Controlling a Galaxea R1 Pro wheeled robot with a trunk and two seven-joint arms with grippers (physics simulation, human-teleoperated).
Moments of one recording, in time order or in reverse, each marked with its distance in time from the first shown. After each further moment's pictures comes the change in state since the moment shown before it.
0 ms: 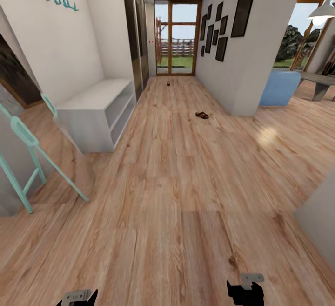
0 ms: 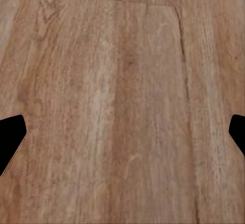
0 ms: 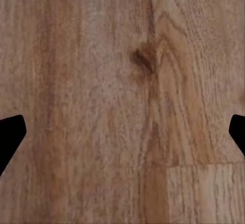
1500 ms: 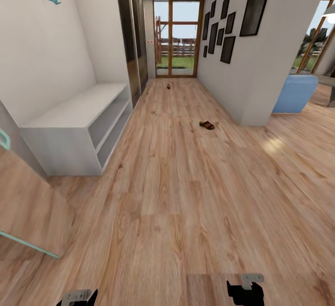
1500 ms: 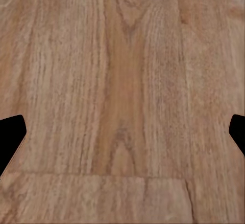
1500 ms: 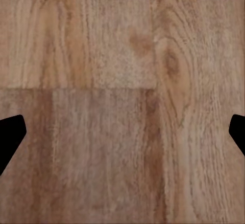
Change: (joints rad) left arm 0.000 0.000 0.000 0.000 0.000 0.000 0.000; right arm 0.000 0.000 0.000 0.000 0.000 0.000 0.000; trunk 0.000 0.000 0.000
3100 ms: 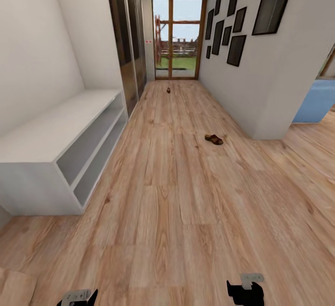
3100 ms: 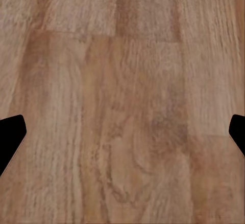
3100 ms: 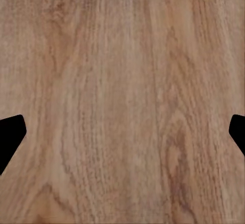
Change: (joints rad) left arm 0.000 0.000 0.000 0.000 0.000 0.000 0.000; right arm 0.000 0.000 0.000 -0.001 0.000 0.000 -0.001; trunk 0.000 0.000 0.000
